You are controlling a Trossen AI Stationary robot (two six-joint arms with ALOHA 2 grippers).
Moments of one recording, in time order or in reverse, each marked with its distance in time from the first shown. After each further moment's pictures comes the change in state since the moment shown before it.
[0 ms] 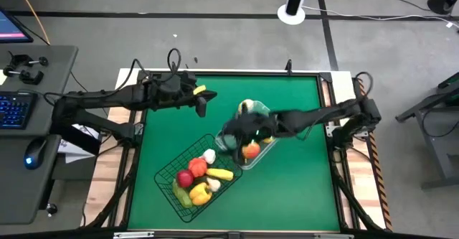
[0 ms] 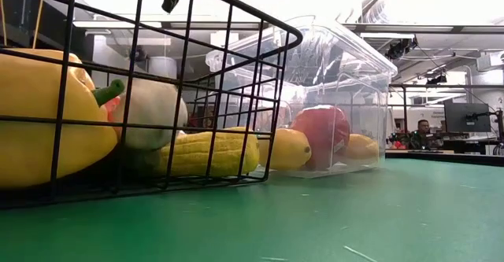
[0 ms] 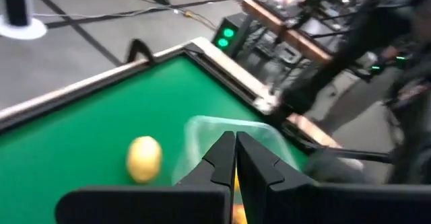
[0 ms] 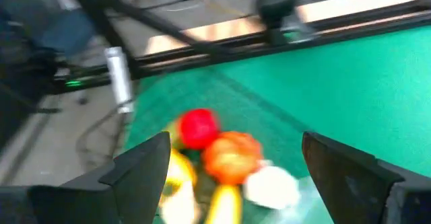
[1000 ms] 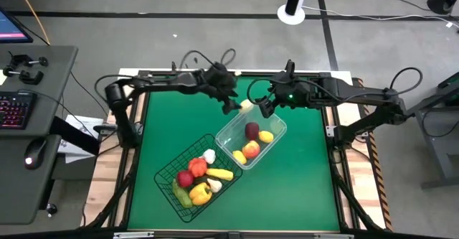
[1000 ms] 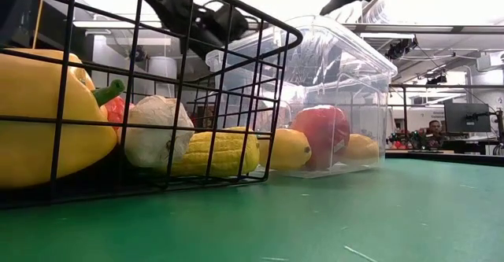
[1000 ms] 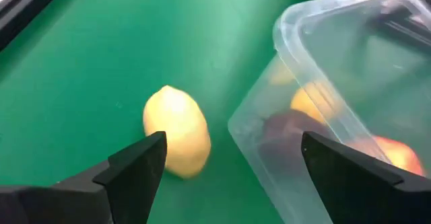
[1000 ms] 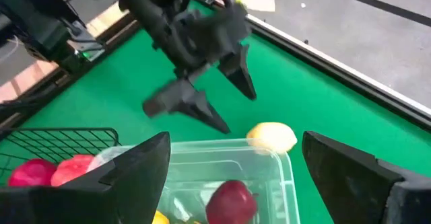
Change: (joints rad) left arm 0.312 0.632 0.132 0.108 0.588 0.498; right arm -0.211 -0.333 0.011 -0.620 0.376 0.354
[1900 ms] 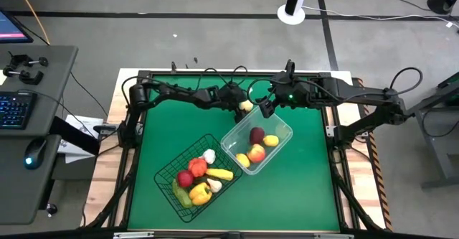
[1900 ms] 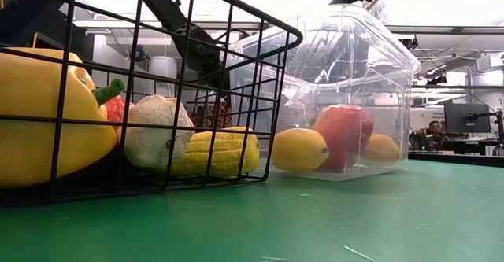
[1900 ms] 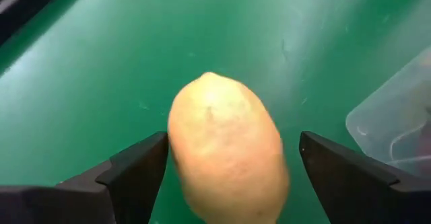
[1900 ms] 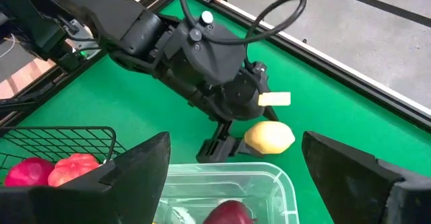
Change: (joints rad) left arm -0.102 0.263 0.000 0.284 -0.327 0.012; right arm 0.000 0.000 0.000 -0.009 0.003 0.000
